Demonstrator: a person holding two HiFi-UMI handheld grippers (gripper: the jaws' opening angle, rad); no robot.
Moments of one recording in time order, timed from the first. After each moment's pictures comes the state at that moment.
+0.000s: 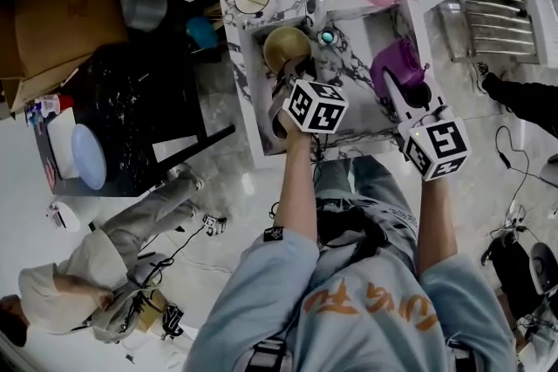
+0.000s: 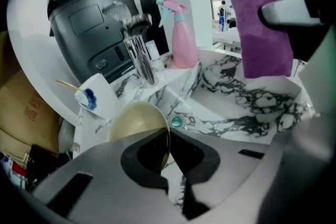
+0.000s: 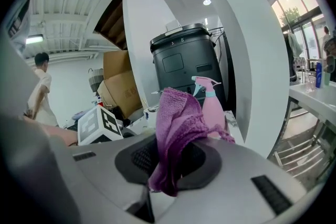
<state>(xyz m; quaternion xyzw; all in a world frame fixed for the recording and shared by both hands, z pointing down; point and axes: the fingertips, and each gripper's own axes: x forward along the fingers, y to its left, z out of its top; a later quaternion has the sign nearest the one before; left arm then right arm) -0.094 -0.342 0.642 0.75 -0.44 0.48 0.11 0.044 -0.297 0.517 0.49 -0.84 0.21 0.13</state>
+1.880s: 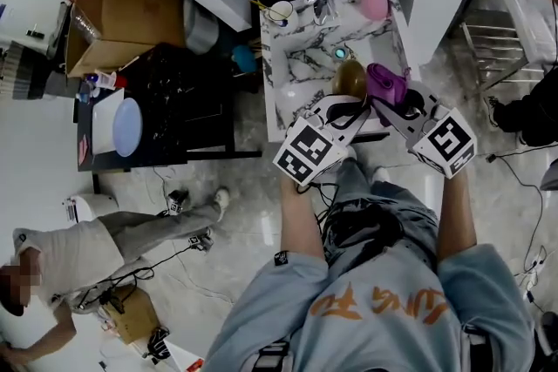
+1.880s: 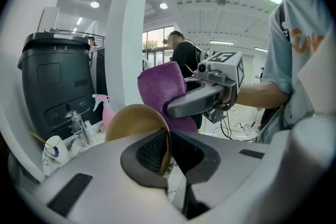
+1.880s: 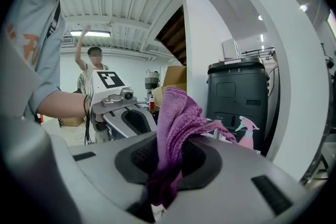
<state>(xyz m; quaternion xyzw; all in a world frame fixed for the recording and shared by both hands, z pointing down) 0.023 -0.141 0.441 0.95 -0.20 0.24 0.05 0.027 -0.155 0.411 0.27 -0.95 0.03 0.13</state>
